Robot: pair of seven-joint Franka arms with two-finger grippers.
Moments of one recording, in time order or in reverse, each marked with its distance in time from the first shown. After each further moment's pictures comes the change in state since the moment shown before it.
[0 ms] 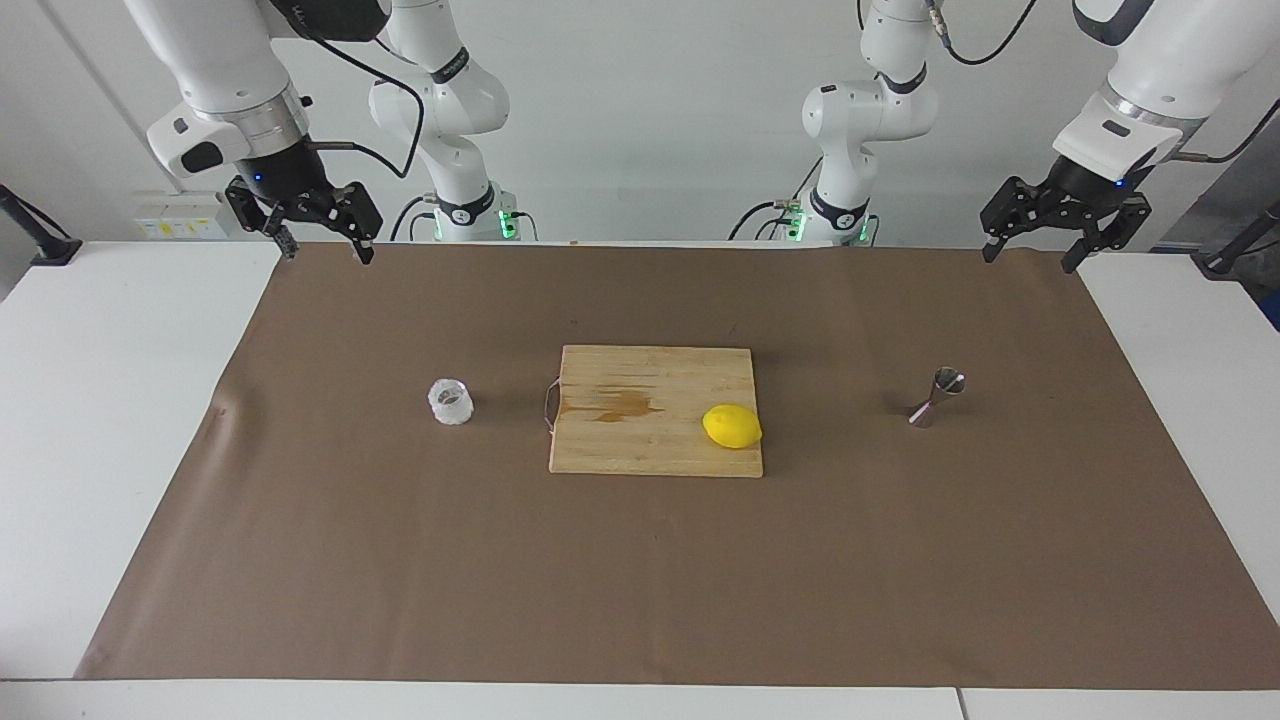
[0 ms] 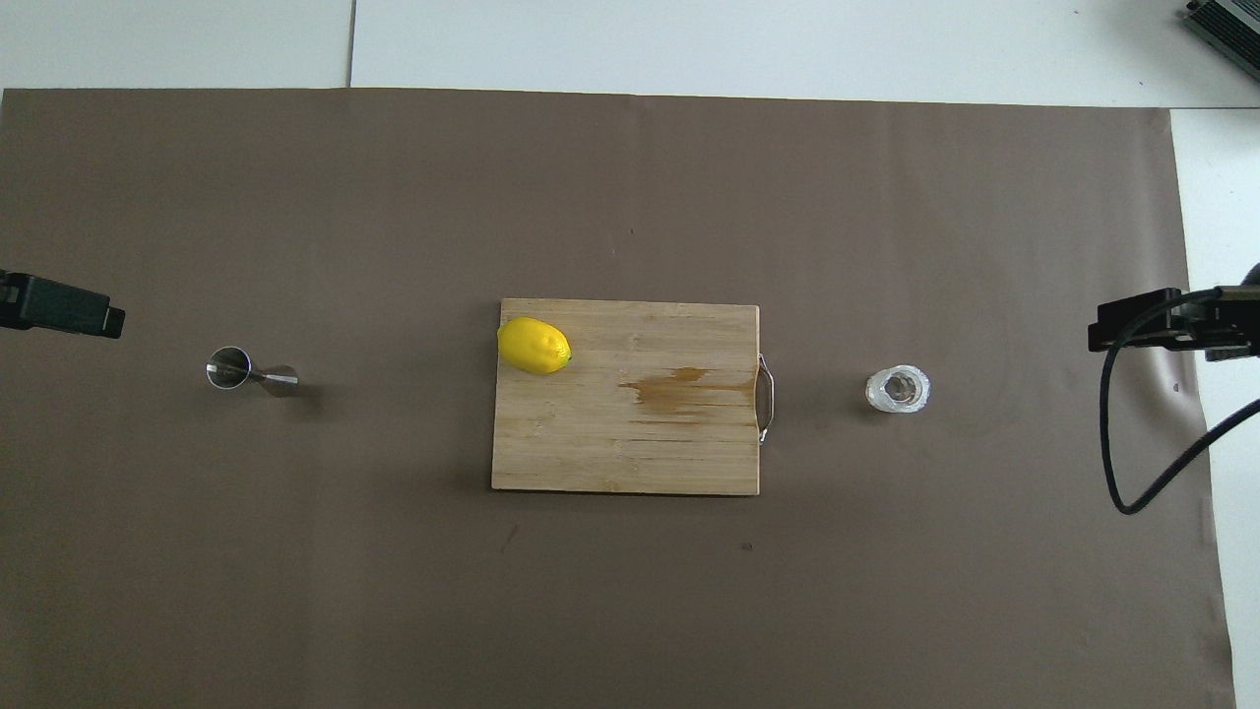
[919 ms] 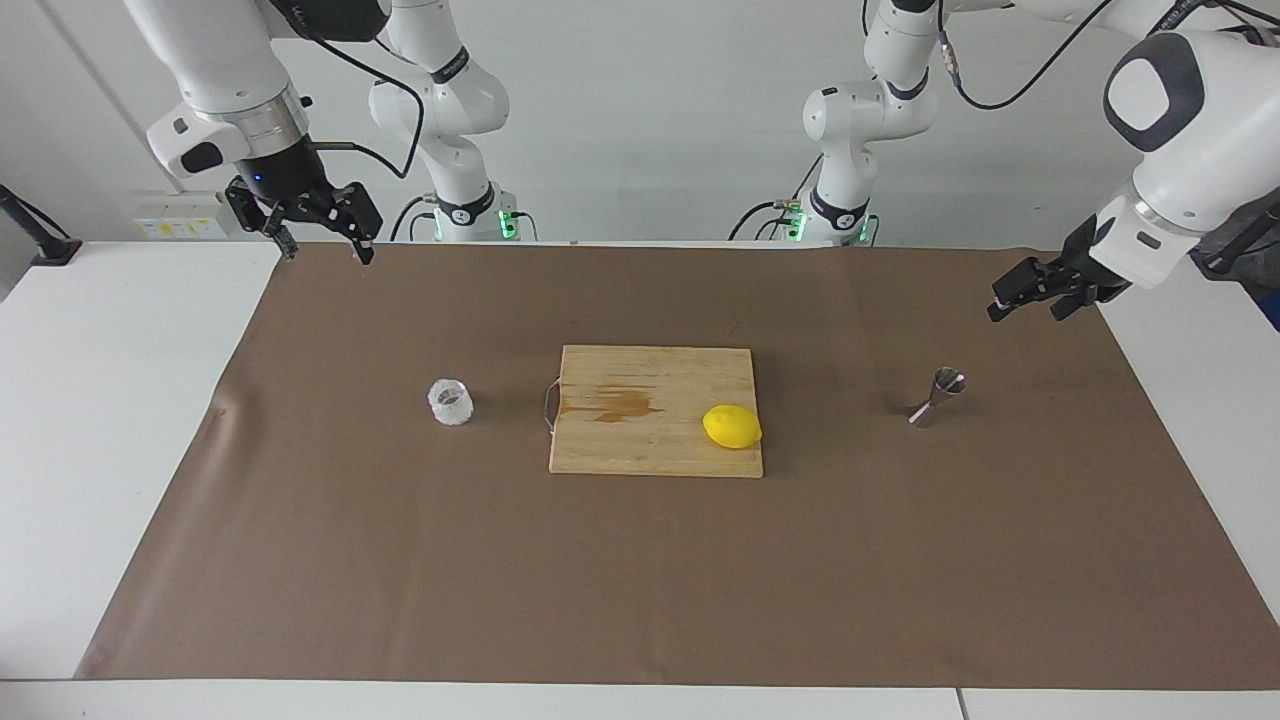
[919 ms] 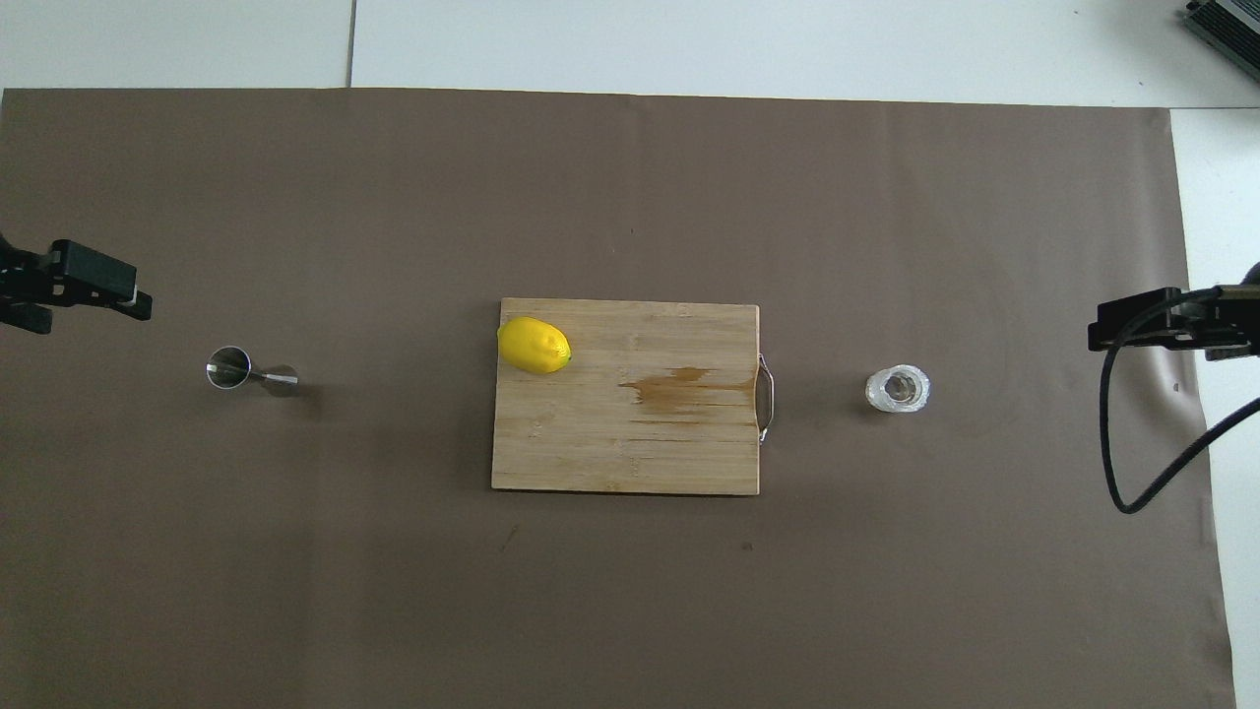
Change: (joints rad) left arm 0.124 0.166 0.007 -0.004 -0.118 0.001 -0.185; right arm 0.000 0.000 0.000 0.000 0.000 0.000 0.000
